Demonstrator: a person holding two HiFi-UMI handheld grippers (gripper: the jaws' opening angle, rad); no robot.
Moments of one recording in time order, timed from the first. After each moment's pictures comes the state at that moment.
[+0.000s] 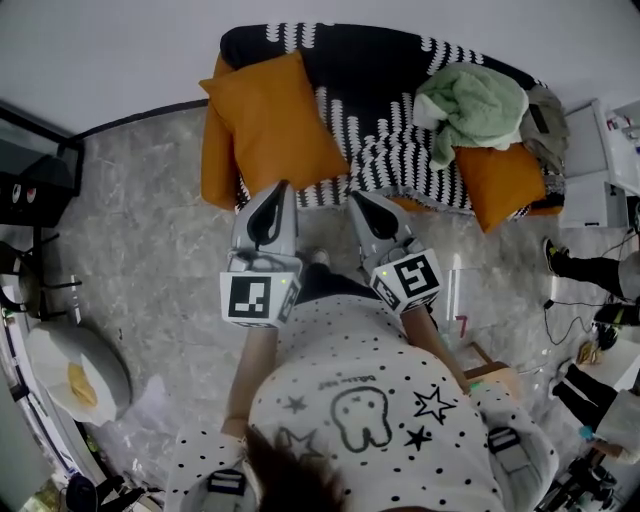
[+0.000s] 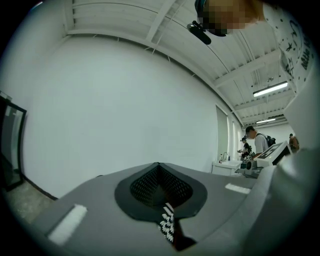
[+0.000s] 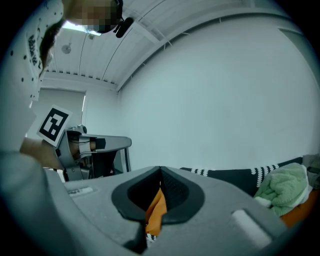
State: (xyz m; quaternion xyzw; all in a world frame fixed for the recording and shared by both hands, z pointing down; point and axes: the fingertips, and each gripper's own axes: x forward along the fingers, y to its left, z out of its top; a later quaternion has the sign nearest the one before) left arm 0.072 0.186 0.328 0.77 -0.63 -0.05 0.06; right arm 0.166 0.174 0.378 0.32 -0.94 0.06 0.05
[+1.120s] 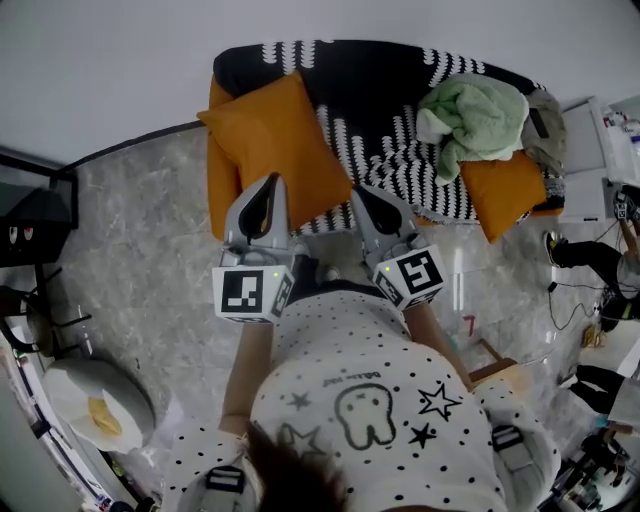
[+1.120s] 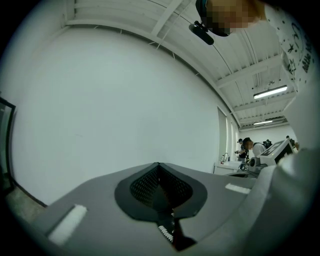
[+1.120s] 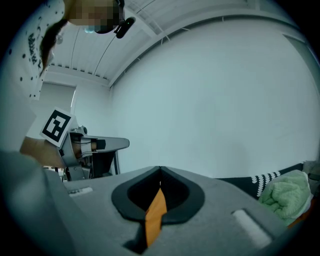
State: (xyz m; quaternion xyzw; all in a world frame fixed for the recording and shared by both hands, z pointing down) left arm -0.017 0.074 0.318 0.79 -0.61 -0.06 0.07; right arm 0.096 0.070 0.365 0.36 -0.93 0.06 0.06
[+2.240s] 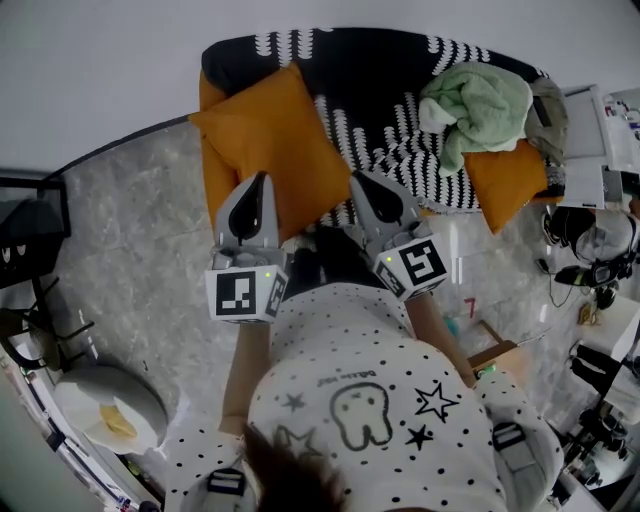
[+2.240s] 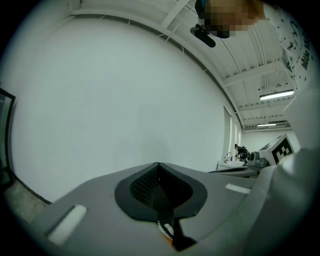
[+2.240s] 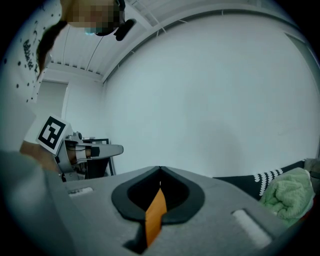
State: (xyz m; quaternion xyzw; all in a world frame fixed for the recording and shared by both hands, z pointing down) left arm -0.070 0.019 0.343 0.78 -0.61 -0.05 0.11; right arm 0.055 0.007 0.374 0.38 -0.92 0.07 0.07
